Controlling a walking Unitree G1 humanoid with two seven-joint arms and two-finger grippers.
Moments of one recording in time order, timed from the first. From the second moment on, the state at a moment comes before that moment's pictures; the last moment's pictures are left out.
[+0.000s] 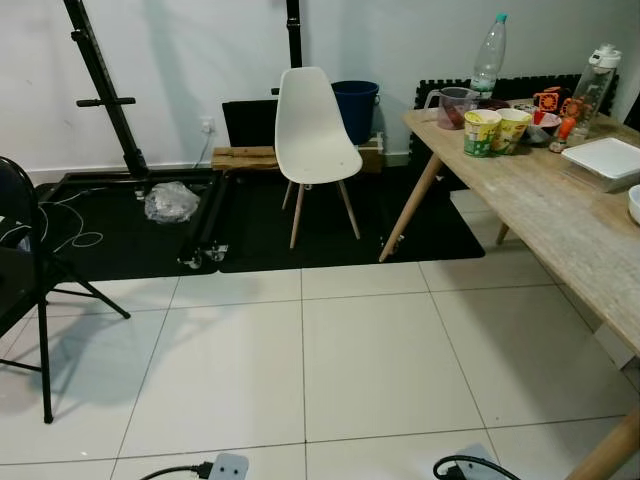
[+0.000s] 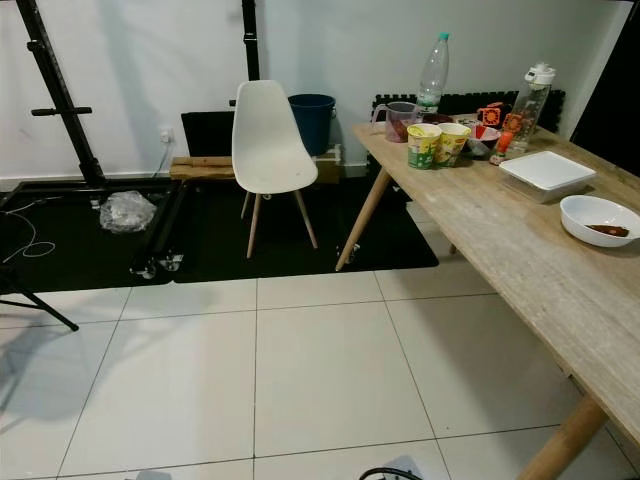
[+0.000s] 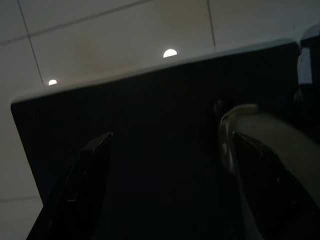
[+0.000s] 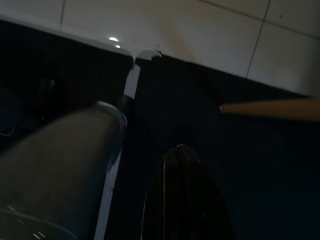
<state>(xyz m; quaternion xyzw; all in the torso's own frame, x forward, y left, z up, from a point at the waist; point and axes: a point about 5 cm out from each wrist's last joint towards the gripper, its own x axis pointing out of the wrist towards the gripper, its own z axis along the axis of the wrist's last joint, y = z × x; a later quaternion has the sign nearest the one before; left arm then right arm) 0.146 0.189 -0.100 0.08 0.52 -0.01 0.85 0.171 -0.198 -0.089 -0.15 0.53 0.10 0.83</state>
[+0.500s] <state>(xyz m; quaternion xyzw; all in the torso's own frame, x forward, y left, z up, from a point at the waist) 0.159 0.185 -0.095 0.10 0.50 -0.04 0.86 0.185 -0.200 -0.083 -0.13 0.50 0.06 0.85</state>
